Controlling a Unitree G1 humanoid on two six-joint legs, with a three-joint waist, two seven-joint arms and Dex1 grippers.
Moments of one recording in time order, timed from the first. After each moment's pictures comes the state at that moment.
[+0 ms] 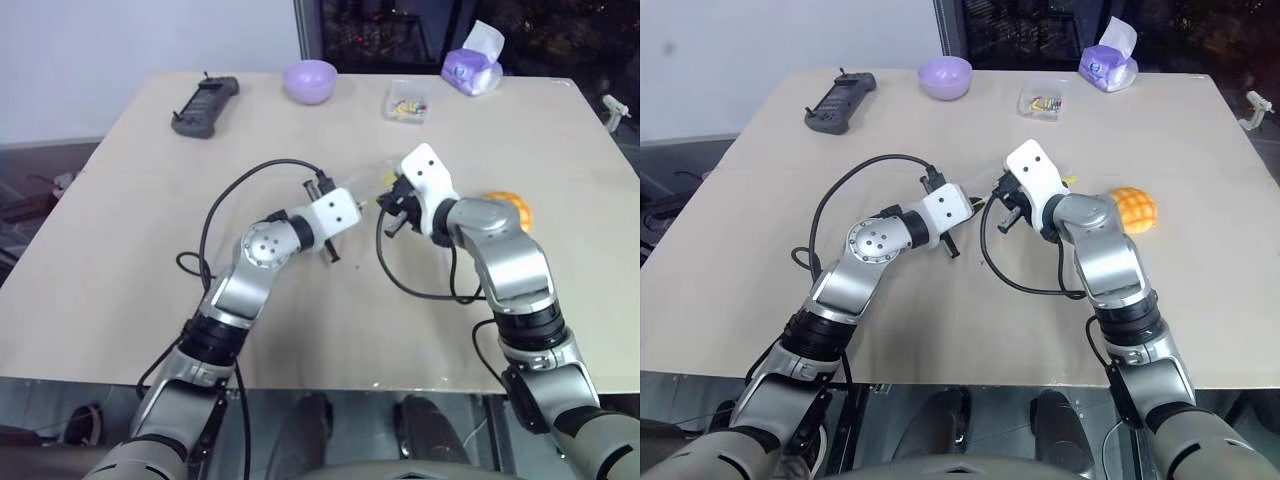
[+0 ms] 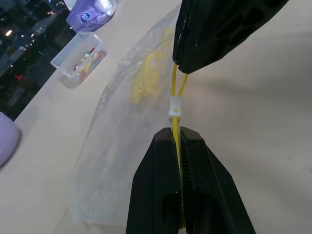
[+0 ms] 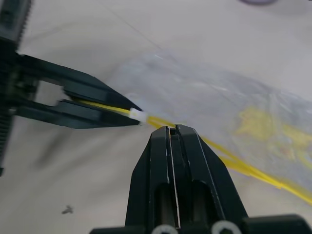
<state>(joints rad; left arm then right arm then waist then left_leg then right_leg) -0.58 0.41 -0.27 -0.03 0.19 0.23 -0.65 -0.72 -0.23 0.19 -0.24 -0.15 0.97 0.69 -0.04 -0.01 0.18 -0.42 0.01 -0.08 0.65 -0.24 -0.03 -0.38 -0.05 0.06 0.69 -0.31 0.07</state>
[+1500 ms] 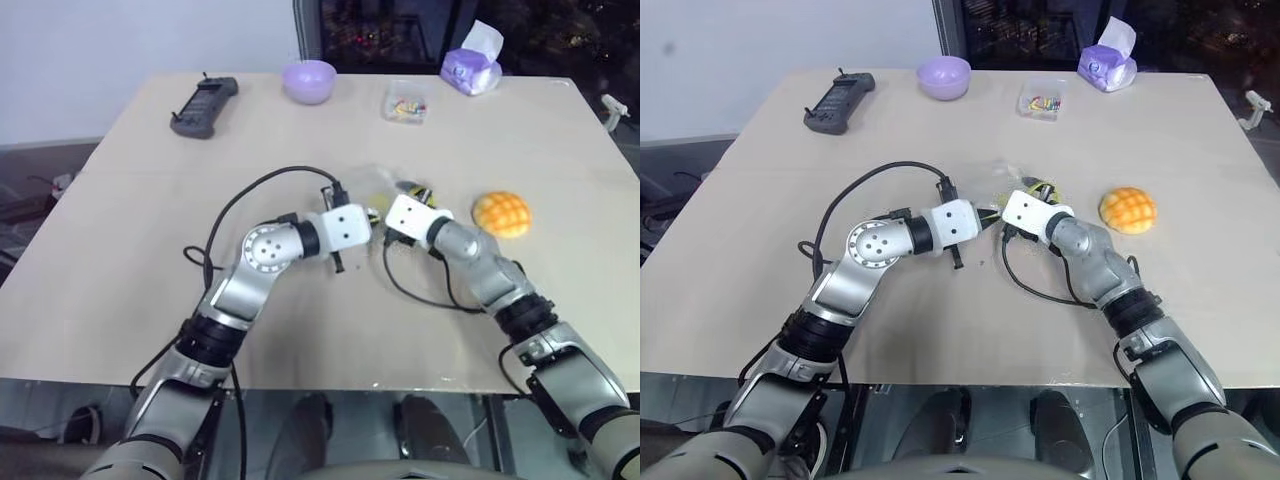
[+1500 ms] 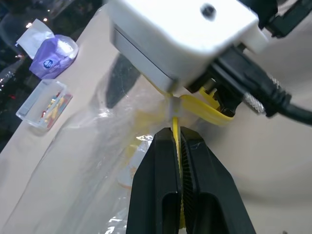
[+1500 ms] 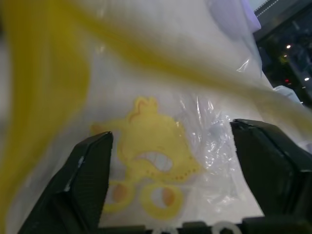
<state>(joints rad) -0.58 0.44 -0.30 -0.03 0.17 0.08 -0.77 -0.71 -0.39 0.42 0.37 -0.40 0.02 0.36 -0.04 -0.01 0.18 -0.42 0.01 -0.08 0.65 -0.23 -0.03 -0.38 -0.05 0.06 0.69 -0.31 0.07</state>
